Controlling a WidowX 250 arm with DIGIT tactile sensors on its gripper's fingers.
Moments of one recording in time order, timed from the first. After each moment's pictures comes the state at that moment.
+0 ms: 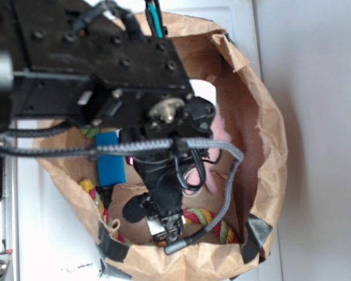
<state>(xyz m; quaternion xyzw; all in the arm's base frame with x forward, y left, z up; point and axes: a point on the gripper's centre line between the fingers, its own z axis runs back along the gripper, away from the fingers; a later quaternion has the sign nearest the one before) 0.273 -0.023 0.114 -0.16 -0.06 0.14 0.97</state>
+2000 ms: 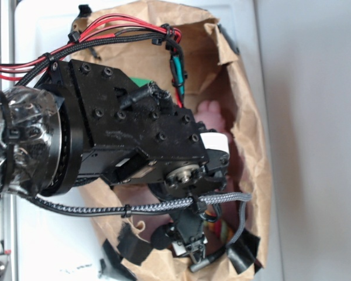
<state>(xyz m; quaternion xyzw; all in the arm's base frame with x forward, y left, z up) 0.292 -0.045 0.082 -0.17 -0.08 0.17 0.97</state>
